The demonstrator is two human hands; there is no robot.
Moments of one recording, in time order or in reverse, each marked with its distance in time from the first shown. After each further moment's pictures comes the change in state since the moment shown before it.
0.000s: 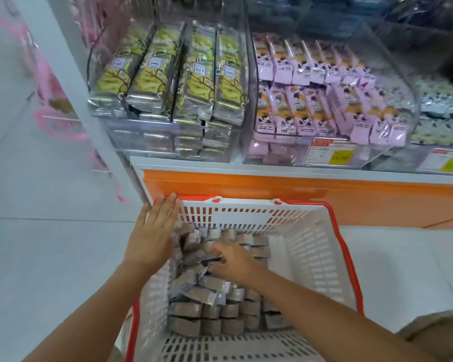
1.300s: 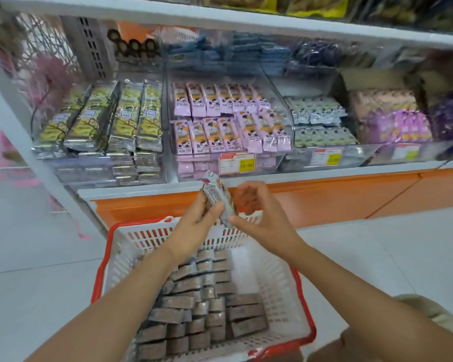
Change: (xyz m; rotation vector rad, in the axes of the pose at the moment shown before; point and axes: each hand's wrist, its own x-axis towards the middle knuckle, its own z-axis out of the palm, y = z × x) left_hand 0.033 0.166 -0.155 -1.491 -0.063 0.098; right_hand -0.155 -0.001 -0.157 0.467 0.736 -0.302
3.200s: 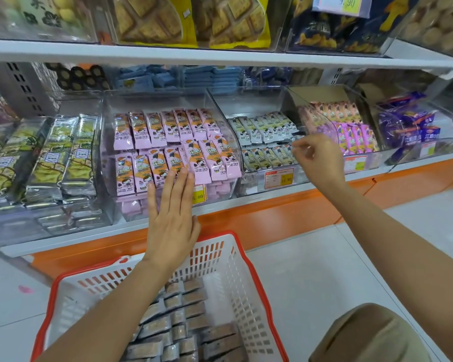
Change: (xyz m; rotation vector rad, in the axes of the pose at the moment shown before) left_hand 0.081 0.003 0.037 1.408 0.375 0.512; right_hand 0.087 0.040 -0.218 -0.755 0.535 0.096
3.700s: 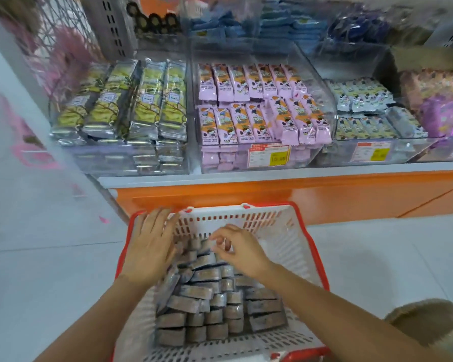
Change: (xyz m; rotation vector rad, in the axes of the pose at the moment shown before) left_hand -0.174 -0.126 0.006 0.052 -0.417 -0.112; right_hand -0.238 -0.146 0.186 0.362 -0.883 -0.252
